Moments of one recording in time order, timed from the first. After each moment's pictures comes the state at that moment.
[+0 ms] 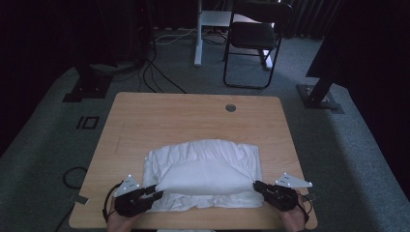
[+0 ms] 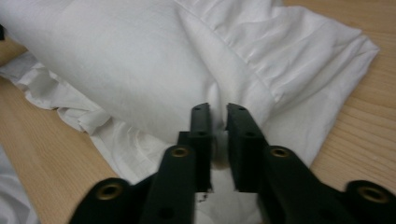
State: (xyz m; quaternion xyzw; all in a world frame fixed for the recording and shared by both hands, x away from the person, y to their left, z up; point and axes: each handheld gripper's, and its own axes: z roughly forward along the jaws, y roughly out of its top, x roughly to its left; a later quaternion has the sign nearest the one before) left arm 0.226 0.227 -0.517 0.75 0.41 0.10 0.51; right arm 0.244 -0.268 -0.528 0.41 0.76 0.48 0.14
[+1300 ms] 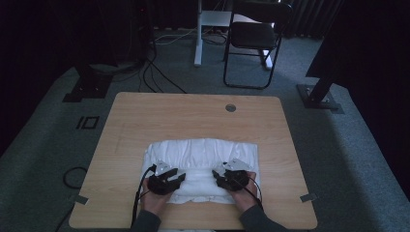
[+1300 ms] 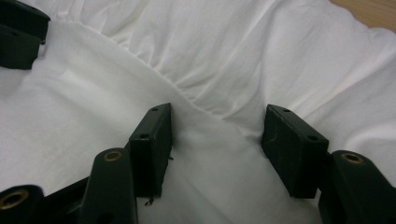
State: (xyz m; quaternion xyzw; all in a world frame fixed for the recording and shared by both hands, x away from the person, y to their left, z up) left arm 0.302 0.145 -0.548 0.77 0.45 0.15 0.42; right arm 0.315 -0.132 -0.557 0.39 0.80 0.41 0.22
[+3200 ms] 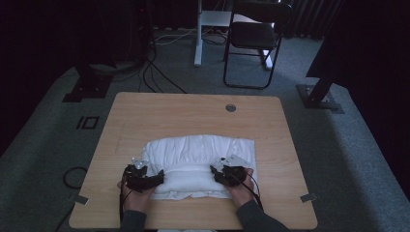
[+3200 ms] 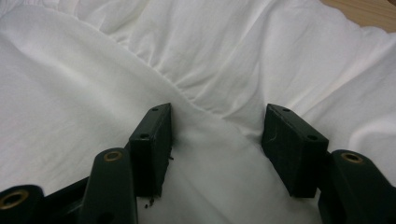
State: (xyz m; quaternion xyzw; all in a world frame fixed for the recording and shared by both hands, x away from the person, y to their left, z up) left arm 0.301 0.196 -0.556 0.69 0.60 0.22 0.33; right arm 0.328 -0.128 -0.561 0.39 0.79 0.42 0.22
